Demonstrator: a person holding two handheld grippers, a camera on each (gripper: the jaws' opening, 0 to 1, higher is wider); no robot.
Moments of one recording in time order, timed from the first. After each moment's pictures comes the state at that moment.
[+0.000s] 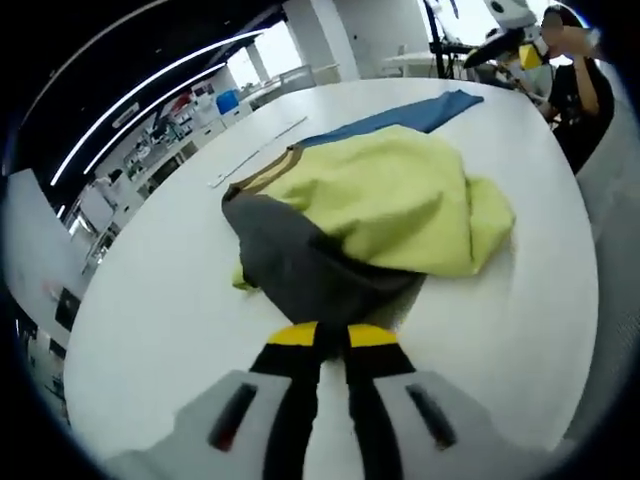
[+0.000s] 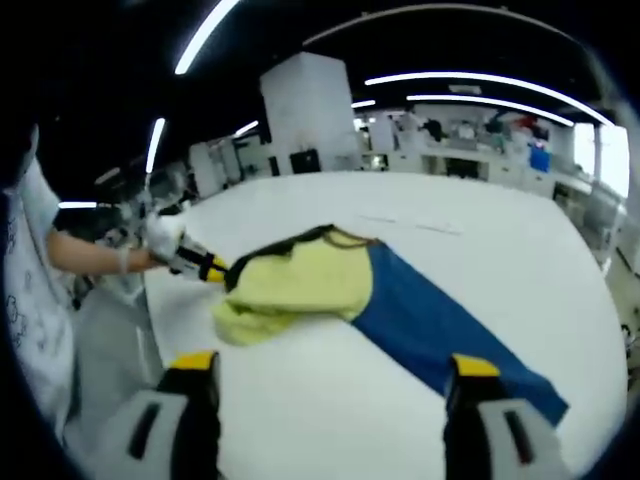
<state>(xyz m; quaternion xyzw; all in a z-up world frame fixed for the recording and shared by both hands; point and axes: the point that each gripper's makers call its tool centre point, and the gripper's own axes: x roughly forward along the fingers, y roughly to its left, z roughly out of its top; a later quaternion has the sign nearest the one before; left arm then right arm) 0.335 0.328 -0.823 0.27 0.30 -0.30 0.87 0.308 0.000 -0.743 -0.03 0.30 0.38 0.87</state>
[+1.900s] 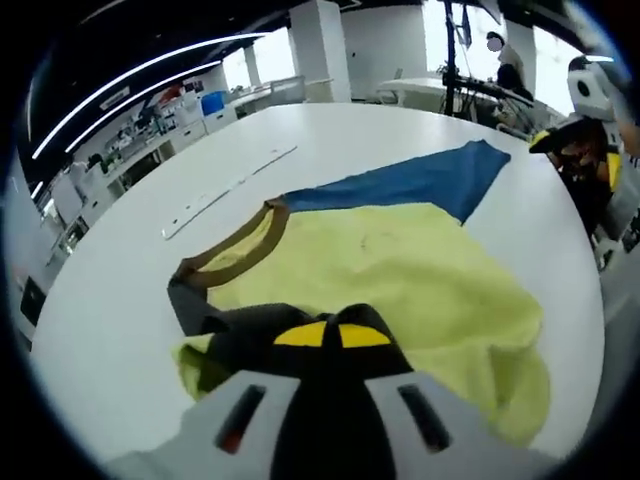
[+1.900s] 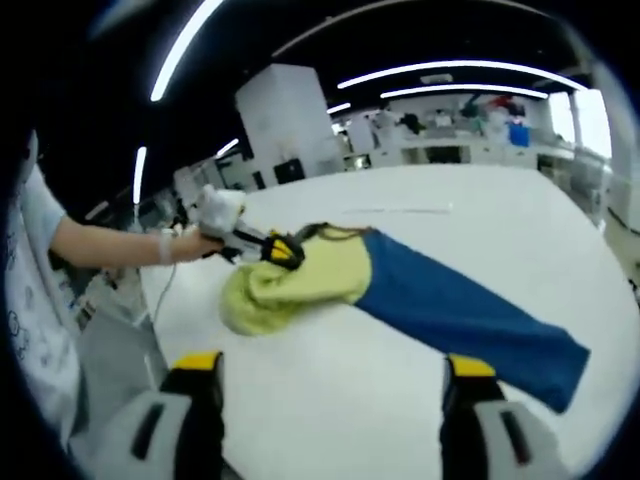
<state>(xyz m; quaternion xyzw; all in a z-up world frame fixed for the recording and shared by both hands) 0.442 0.223 -0.825 0.19 0.30 -0.35 0.87 0.293 -0.008 -0.761 0.03 0.31 0.36 0.88</state>
